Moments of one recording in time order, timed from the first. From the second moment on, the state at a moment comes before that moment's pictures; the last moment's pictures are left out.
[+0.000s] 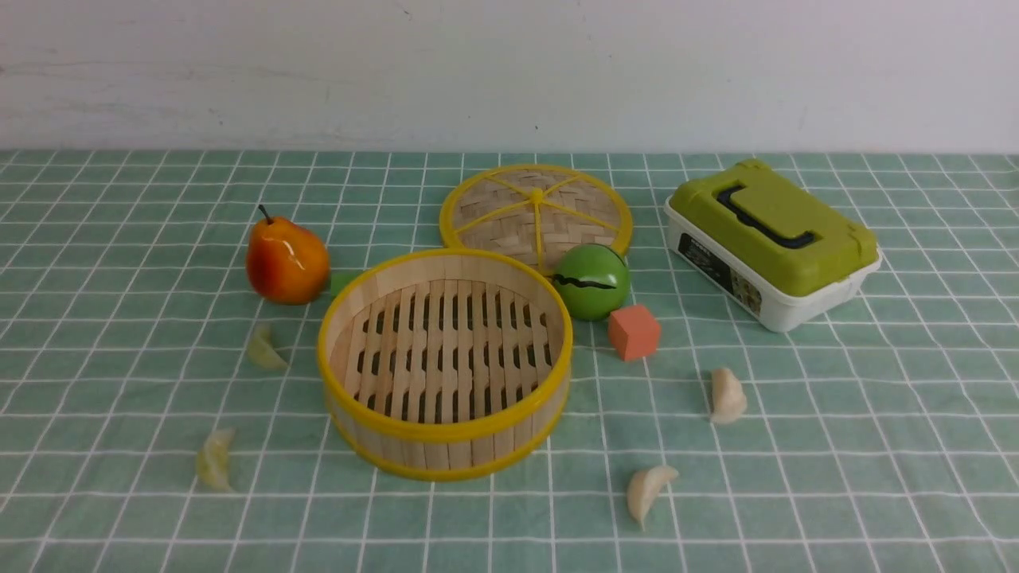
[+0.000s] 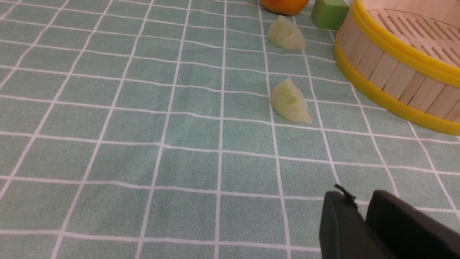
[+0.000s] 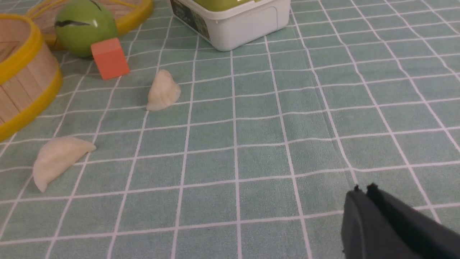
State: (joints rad) right arm -0.03 -0.01 0.02 0.11 0.39 0.06; left arm -0.03 -0.01 0.03 -0.06 0.40 -0.11
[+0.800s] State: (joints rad) right arm -0.03 -0.01 0.03 0.11 -0.14 0.07; left arm -0.03 -0.01 0.03 -0.05 -0.12 -0.11
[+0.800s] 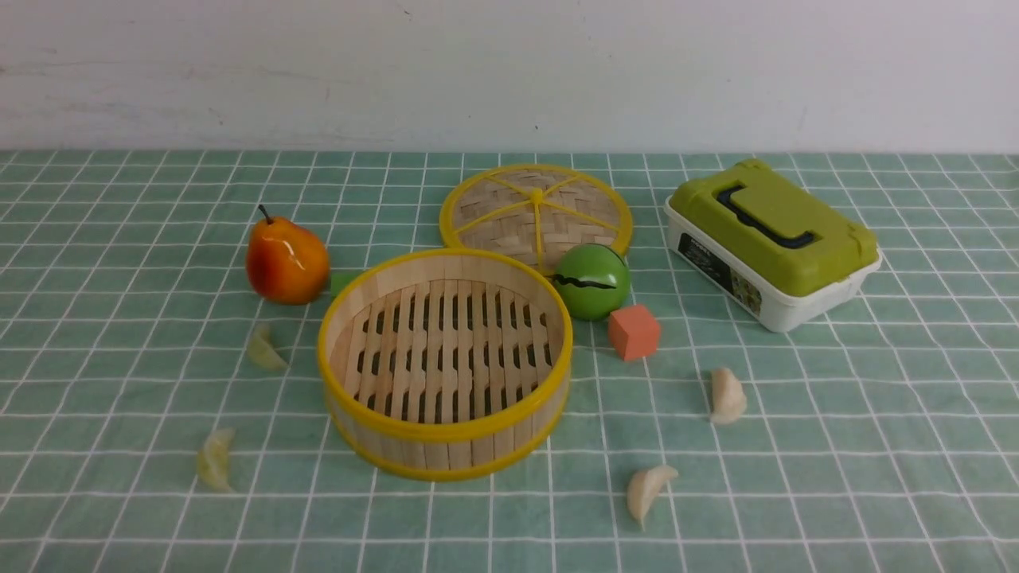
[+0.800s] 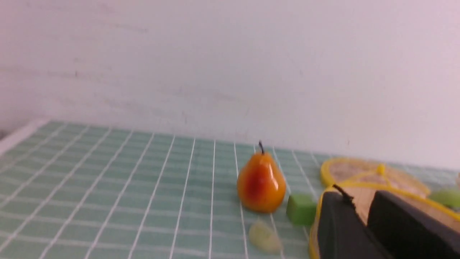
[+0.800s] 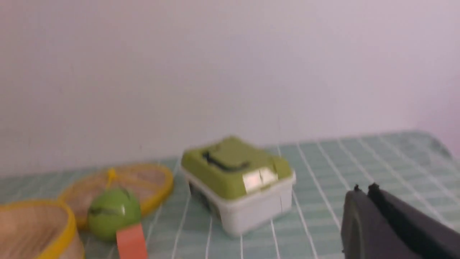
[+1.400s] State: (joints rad) right arm -0.03 -0.01 -0.11 0.08 -0.46 0.27; left arm -0.03 0.00 -0.13 -0.03 -0.50 -0.64
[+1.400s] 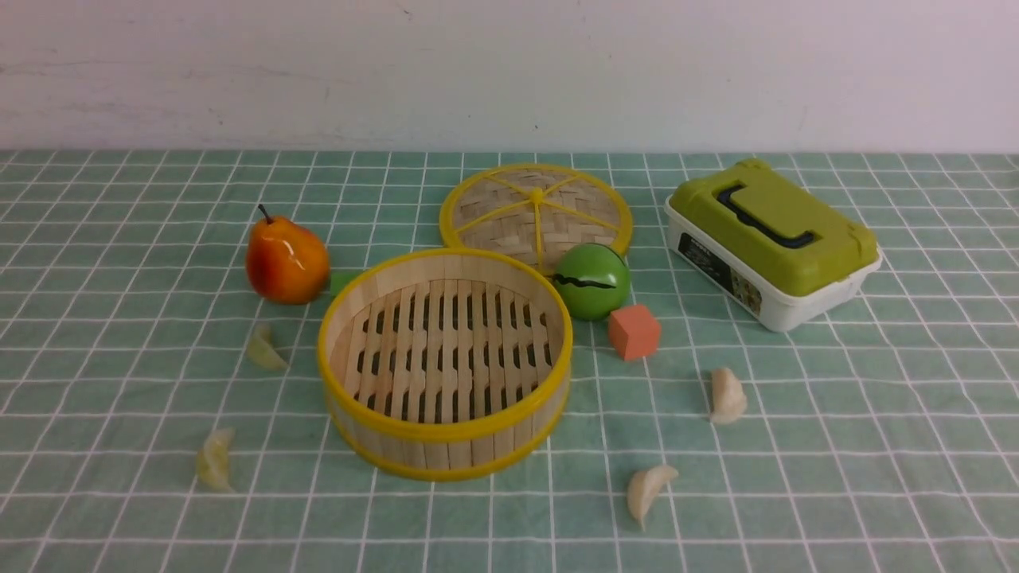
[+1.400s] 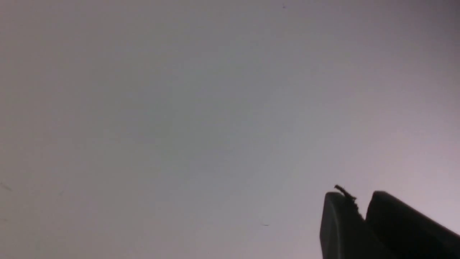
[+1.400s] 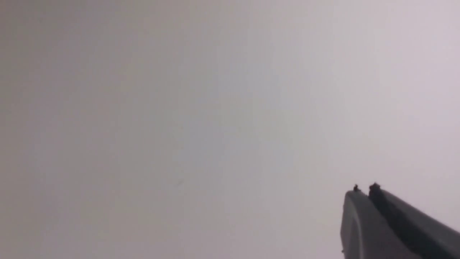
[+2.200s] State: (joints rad) right arm 0.04 0.56 -0.41 0.07 0.55 0.08; left arm -0.03 1.07 -0.79 -0.26 0.80 -0.21
